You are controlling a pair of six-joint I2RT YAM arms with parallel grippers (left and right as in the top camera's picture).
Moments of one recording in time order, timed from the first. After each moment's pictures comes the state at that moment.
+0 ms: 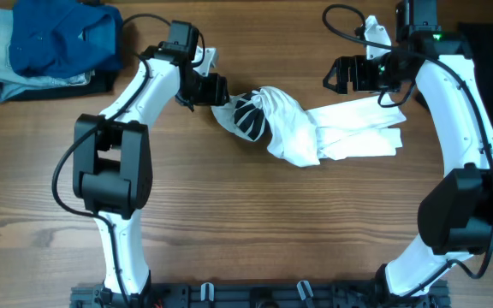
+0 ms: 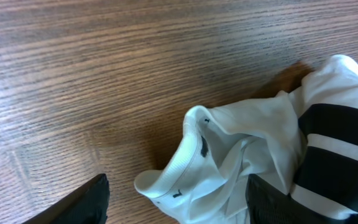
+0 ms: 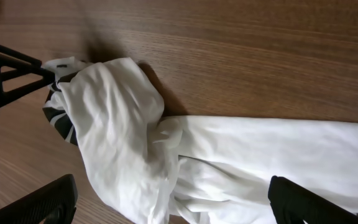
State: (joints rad) left arm -0.23 2.18 1.66 -0.77 0.31 -0.12; right arm 0.00 1.87 1.67 -1.04 -0.41 -0.10
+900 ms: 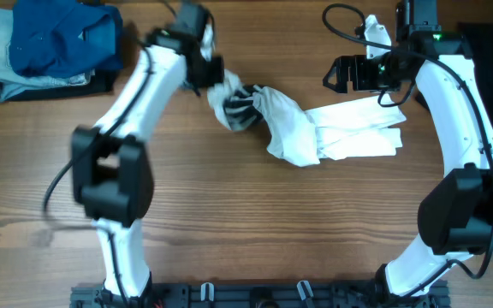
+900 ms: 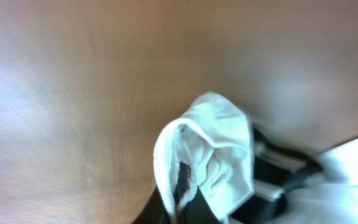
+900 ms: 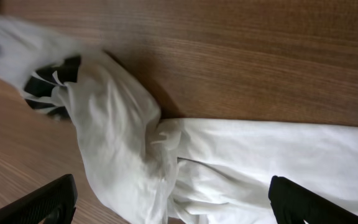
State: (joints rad) left arm -0.27 2.09 1.86 -0.90 0.13 -0.27; right arm 0.00 1.87 1.67 -1.03 -0.41 -0.10
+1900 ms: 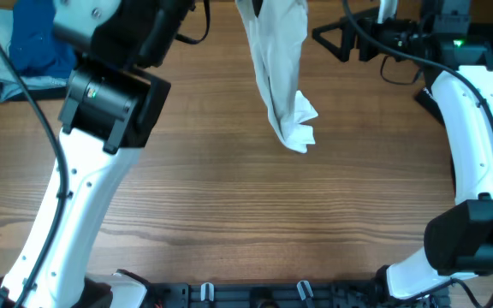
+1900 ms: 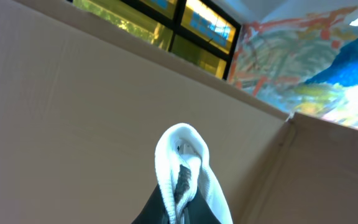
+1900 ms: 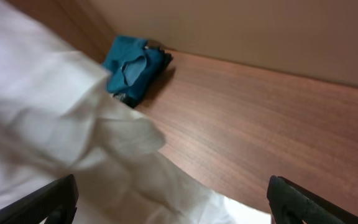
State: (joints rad) left arm -0.48 1.55 1.94 0.02 0.09 -0.34; right arm -0.03 1.75 1.67 -0.62 -0.89 -0.08
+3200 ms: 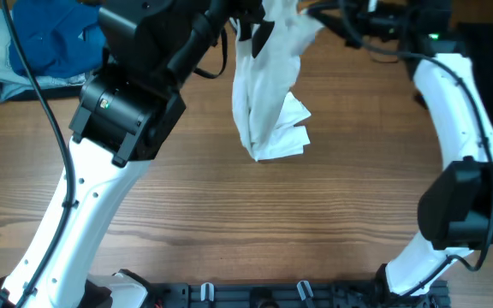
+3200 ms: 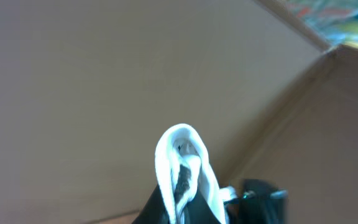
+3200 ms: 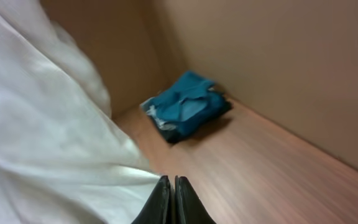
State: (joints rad) left arm -0.55 1.54 1.94 -0.33 -0.01 -0.34; right arm -0.03 1.90 1.67 -0.18 -1.24 -0.02
